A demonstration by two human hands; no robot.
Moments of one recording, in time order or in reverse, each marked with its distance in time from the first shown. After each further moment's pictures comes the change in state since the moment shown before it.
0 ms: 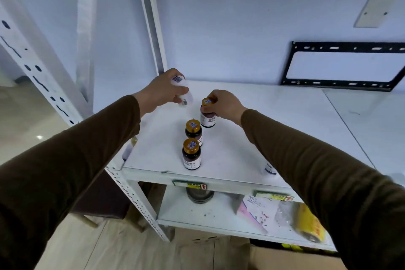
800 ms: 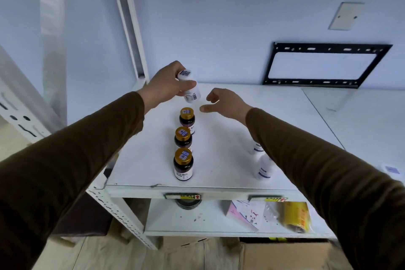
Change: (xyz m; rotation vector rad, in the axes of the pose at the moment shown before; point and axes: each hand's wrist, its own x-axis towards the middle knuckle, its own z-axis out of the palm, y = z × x) left_hand 0.046 0.018 0.024 0.061 -0.037 0.172; right_hand -0.002 0.011 -0.037 -0.111 -0.006 0.053
